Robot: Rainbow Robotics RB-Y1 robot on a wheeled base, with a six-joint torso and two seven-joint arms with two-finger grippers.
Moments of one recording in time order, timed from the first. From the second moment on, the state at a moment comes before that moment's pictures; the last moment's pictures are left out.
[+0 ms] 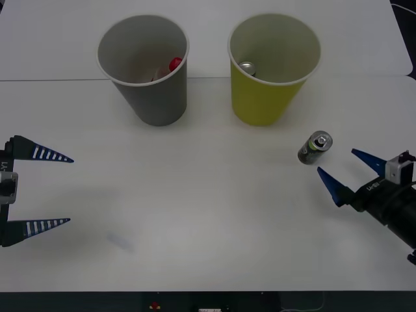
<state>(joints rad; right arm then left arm) 0.15 -0.55 -0.07 -1.49 0.93 -0.63 0.22 0.26 1.13 0.26 -2.01 -1.31 -1.13 -0.09</state>
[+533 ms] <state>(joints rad) 0.02 -0.46 -0.05 -1.36 0.97 -0.63 0.28 0.26 1.13 0.26 -2.01 -1.31 -1.13 -0.09</state>
